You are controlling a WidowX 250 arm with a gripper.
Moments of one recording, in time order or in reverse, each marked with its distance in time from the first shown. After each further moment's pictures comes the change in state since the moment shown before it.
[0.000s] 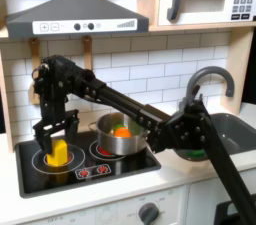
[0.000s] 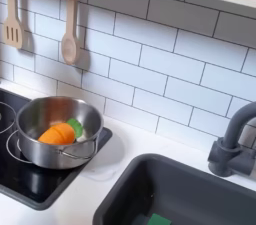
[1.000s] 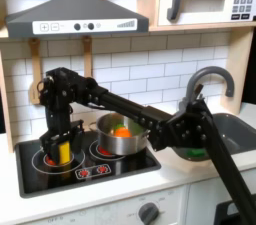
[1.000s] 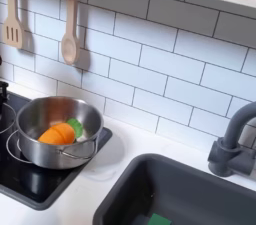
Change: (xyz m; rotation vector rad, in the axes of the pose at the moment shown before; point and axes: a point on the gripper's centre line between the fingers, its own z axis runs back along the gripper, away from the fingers) arm -0.005 -0.010 -0.026 0.006 0.057 -0.003
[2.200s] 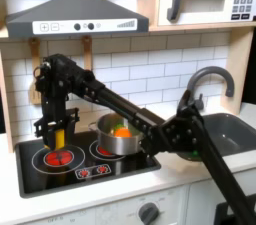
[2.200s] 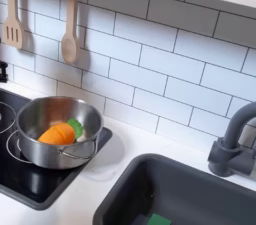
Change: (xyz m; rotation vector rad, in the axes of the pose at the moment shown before) arm 0.016 0.002 0.025 0.005 -0.061 -0.009
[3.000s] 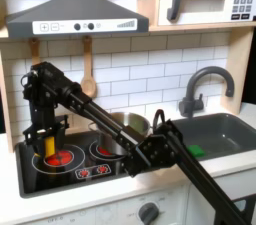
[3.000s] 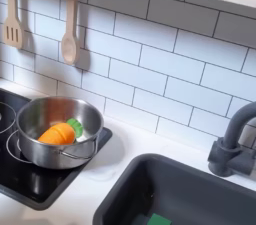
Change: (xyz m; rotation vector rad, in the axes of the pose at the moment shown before) arm 0.009 0.017 -0.013 0.000 0.026 0.027
